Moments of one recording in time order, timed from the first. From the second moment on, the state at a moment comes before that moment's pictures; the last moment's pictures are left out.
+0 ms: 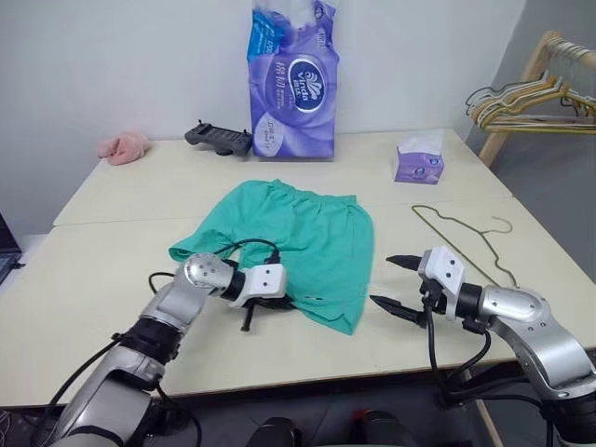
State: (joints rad) left arm -0.52 0.66 -0.35 0.39 0.03 -0.12 -1.30; right arm -0.11 -0.67 0.08 -0.34 0.29 0.38 0.84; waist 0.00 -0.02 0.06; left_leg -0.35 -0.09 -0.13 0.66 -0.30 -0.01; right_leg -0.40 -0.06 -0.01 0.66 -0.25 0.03
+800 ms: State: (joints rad) left arm -0.56 0.83 -0.24 0.73 0.02 -0.35 -1.33; right arm -0.36 -0.60 0.16 -0.04 0.22 0.25 0.93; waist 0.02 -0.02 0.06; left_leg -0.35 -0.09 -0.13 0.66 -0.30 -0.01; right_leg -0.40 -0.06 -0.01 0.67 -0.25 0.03
